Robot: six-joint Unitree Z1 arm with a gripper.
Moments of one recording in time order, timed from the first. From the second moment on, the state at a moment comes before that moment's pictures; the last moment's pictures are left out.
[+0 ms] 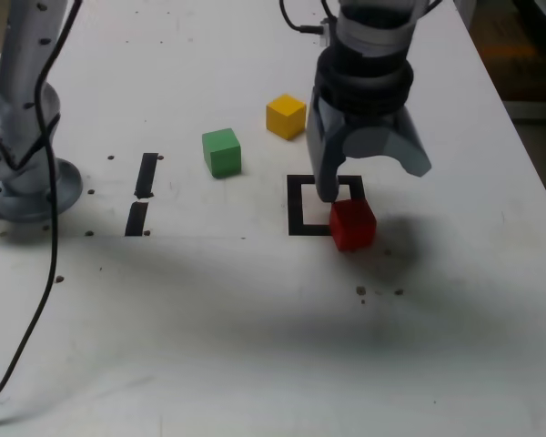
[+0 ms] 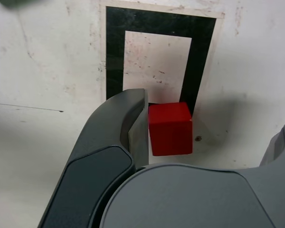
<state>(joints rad) -0.23 2.04 -1.63 1.21 0.06 -0.28</state>
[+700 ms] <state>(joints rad) -0.23 2.12 -1.62 1.20 -0.02 -0.28</state>
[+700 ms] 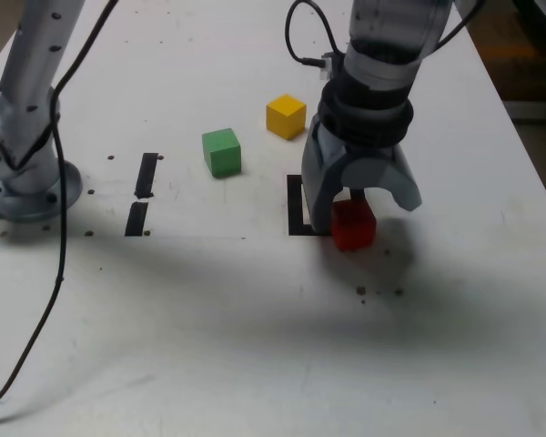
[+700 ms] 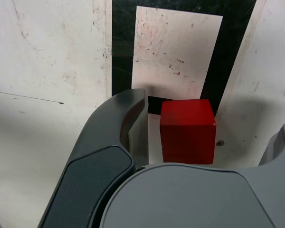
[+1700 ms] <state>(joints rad) -0.23 2.09 -1.65 1.23 0.04 -0.22</state>
